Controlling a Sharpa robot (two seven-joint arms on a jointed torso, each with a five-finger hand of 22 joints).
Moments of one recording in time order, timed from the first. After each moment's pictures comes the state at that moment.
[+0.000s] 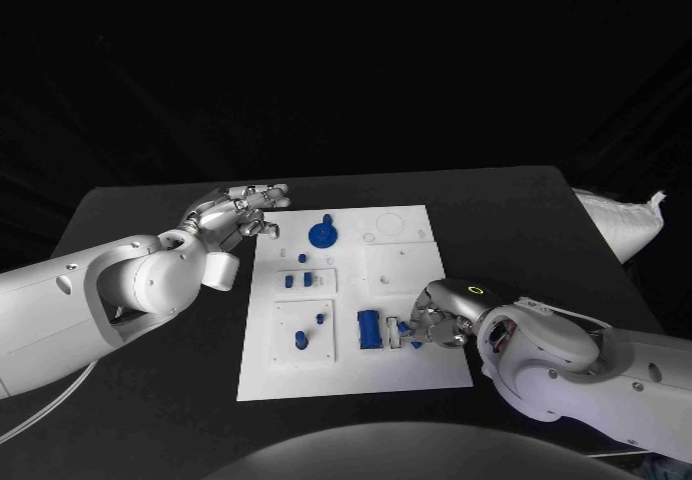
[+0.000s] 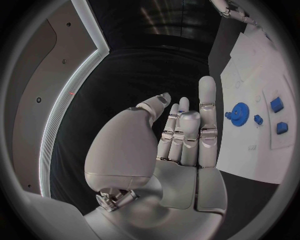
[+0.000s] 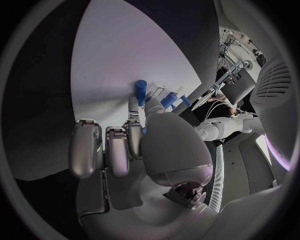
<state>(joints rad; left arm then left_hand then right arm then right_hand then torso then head) 1.14 -0.91 -0.04 1.57 0.11 -0.19 0.31 1.33 -0.13 0.42 0.01 0.20 0.99 0.19 0.10 0.07 1.08 0.11 0.27 0.09 1.30 0.02 1.20 0.75 0.16 1.36 0.11 0.39 0.88 0.82 -1.06 0.02 1.96 -1.65 -0.32 -0.57 1.31 0.03 -0.04 0.20 0.12 1.16 0.04 0.22 0.37 1.46 -0.04 1.29 1.46 1.47 -0.10 1.51 1.31 0.08 1.47 0.00 1.36 1.23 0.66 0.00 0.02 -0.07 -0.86</state>
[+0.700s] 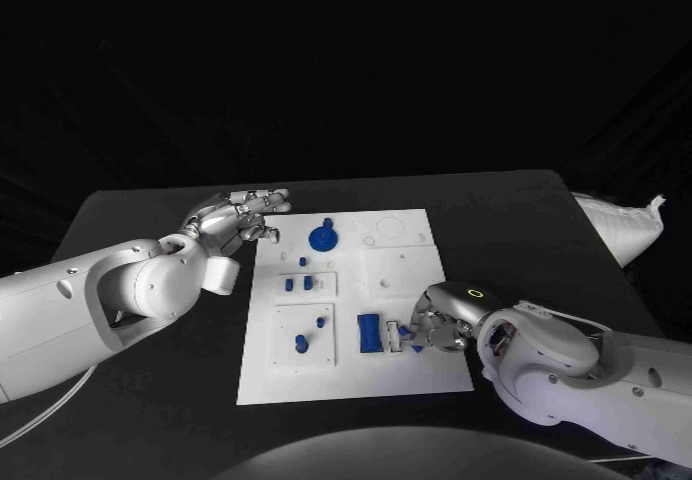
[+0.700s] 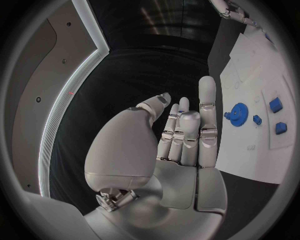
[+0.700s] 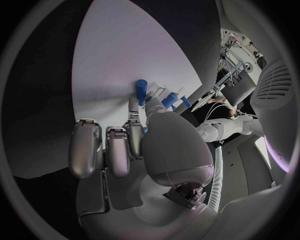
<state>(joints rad) 1.14 -0.91 -0.04 1.57 0.11 -0.18 0.31 1.33 -0.13 0.42 0.01 0.20 0.99 0.19 0.10 0.07 1.08 0.11 0.27 0.09 1.30 0.02 1.20 0.75 0.16 1.36 0.11 0.39 0.88 0.82 -1.06 0.02 1.96 -1.68 -0.32 -0.57 1.33 -0.03 0.00 0.17 0.10 1.16 0.04 0.21 0.38 1.46 -0.04 1.28 1.45 1.47 -0.10 1.51 1.31 0.08 1.47 0.00 1.35 1.22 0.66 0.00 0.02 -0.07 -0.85</state>
